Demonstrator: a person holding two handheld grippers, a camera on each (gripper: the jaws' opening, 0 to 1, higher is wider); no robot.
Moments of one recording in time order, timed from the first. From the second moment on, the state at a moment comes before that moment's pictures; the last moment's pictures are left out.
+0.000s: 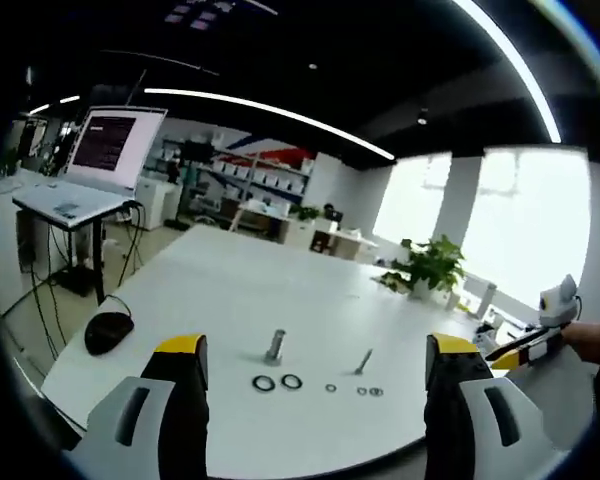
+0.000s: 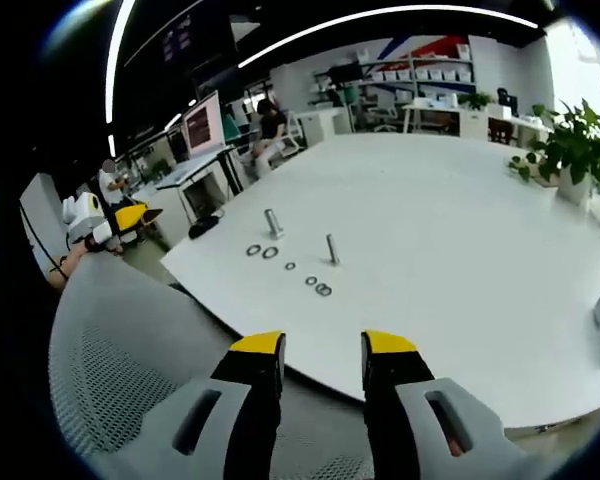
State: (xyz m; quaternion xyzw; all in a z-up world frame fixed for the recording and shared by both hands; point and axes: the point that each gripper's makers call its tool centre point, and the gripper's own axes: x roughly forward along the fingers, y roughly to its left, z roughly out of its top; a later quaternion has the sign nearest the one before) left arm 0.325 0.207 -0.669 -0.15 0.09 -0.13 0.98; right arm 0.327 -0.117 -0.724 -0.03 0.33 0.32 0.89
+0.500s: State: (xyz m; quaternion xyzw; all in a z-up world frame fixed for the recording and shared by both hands) left arm 0.327 0.199 -0.657 -0.17 0.07 -0.15 0.97; right arm 0.362 -0.062 -0.729 -0.11 0.37 0.44 0.81
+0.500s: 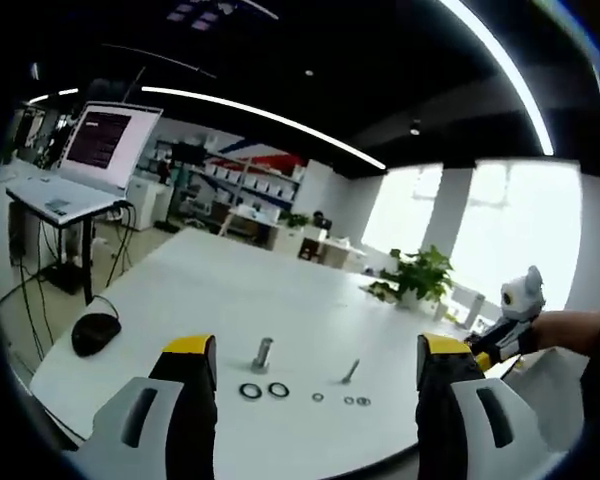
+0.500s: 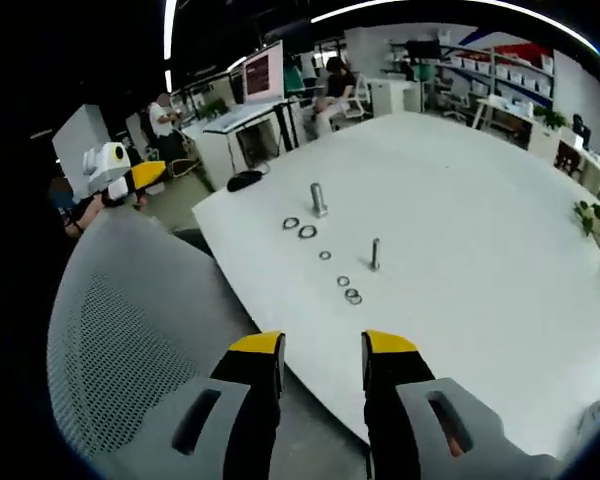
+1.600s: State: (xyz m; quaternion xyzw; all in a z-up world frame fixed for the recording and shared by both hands) left arm 0.331 0.183 -0.656 -0.06 0.11 -0.18 0.97; right arm 0.403 0.005 -0.801 -0.27 0.43 0.52 0.68
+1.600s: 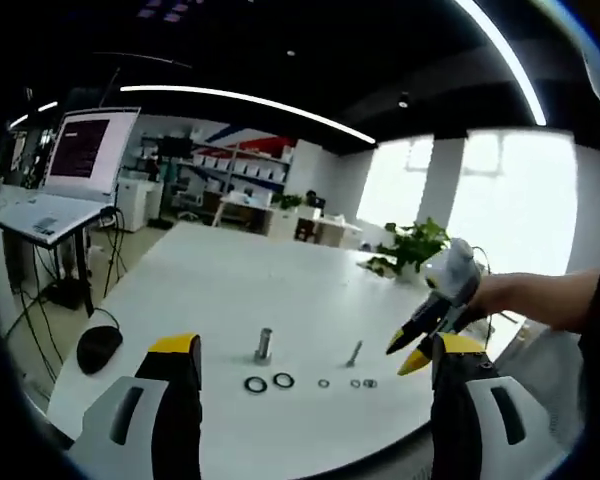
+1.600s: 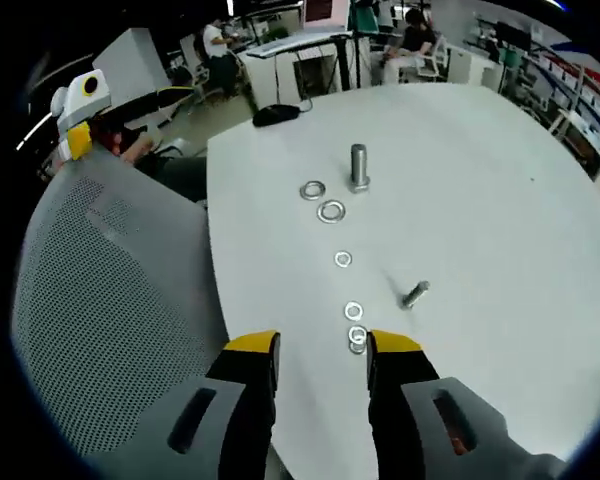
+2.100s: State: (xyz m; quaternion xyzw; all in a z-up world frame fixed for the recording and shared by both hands) left arm 0.343 0.176 -0.672 -0.03 0.16 -0.21 0.96; right arm 0.417 0.002 -0.843 -0.32 0.47 0.52 0.64
